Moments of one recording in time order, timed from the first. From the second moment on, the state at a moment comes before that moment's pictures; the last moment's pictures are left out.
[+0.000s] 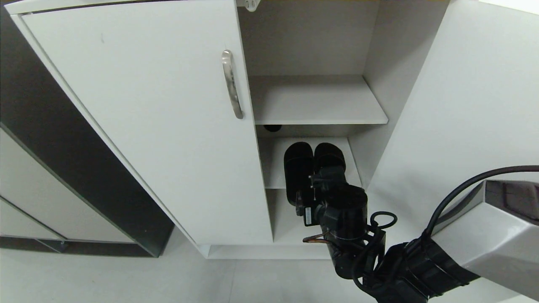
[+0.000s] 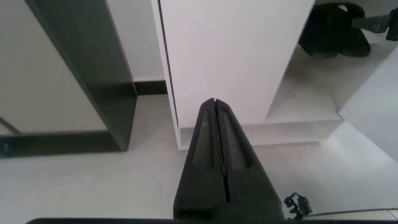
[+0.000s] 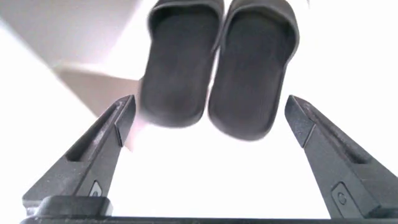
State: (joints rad) left arm 0.00 0.00 0.00 0.00 -0.02 0.02; right arm 0.87 2.12 -0.93 -1.08 -0.76 0.05
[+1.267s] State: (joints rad) left arm 0.00 0.00 0.00 0.00 -0.02 0.02; right arm 0.87 2.10 -0.92 -1.10 -0.75 0.03
